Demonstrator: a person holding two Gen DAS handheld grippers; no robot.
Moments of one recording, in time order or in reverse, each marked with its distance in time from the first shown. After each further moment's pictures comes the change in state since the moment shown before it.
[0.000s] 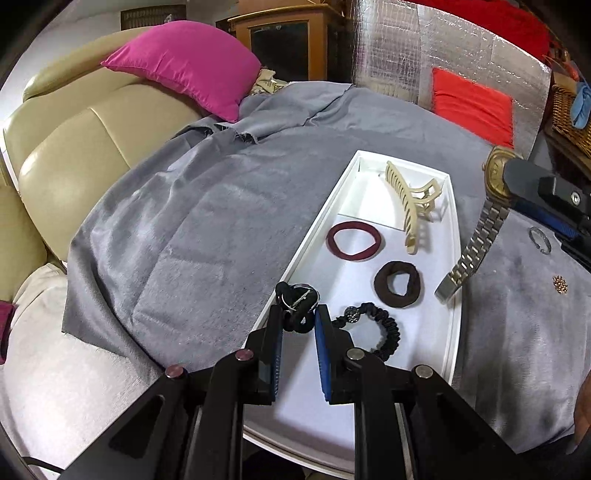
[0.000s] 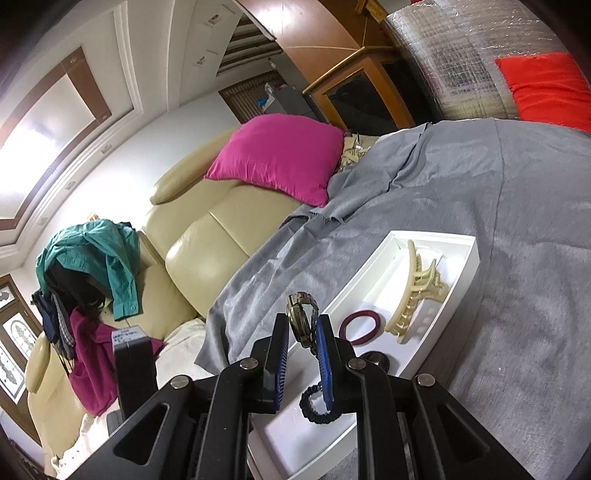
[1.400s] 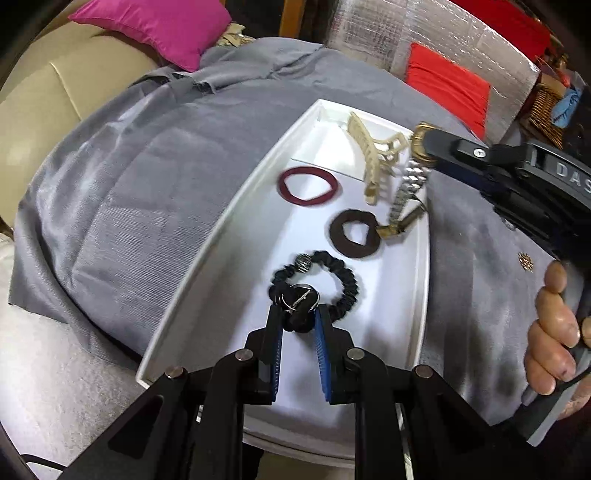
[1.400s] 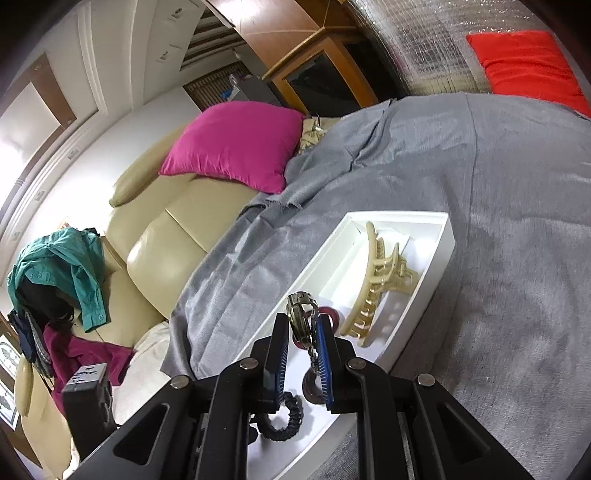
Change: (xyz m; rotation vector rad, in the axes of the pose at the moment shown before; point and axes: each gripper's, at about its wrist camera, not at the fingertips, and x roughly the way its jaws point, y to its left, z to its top) left arm 0.021 -0.007 -0.017 -0.019 0.169 -0.216; right arm 0.037 -0.035 0.002 0.079 0.052 -0.115
